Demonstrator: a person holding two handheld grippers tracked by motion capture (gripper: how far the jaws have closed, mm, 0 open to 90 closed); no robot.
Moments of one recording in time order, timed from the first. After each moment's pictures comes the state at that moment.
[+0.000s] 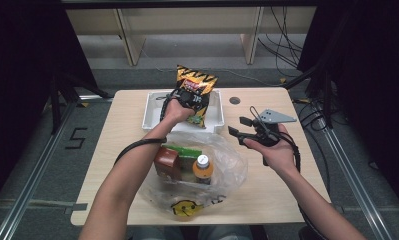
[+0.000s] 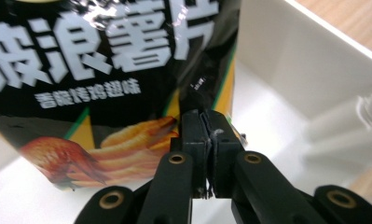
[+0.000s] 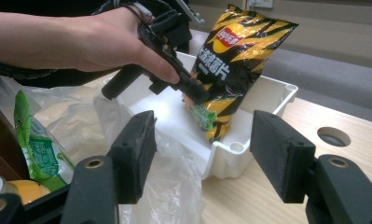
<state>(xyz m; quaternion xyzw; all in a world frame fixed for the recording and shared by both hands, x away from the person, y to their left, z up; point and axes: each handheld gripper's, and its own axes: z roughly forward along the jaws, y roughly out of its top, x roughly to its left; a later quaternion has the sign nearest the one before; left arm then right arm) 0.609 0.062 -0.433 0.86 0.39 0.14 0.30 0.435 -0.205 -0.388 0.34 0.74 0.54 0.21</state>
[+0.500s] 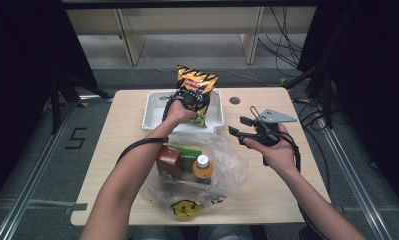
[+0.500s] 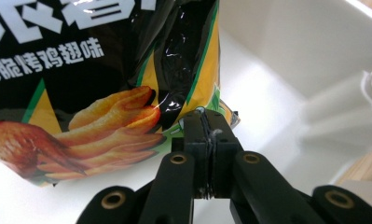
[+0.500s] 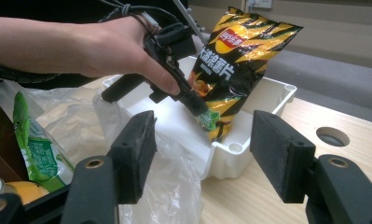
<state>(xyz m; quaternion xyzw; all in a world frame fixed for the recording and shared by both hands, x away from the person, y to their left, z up) 0.612 0.053 -0.441 0.88 0.38 0.12 0.27 0.436 -0.206 -0.388 0.34 0.74 0.54 0.21</state>
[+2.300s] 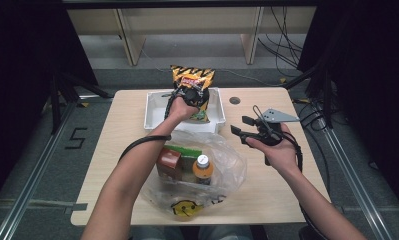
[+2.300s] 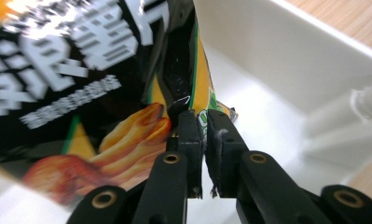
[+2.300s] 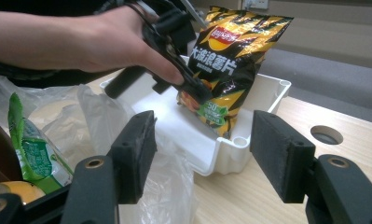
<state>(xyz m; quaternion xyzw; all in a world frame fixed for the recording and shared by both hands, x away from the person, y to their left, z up) 0.615 0.049 -0.426 0.86 0.38 0.17 0.29 0.436 -0.213 -0.387 0.35 0.74 0.53 0.21</state>
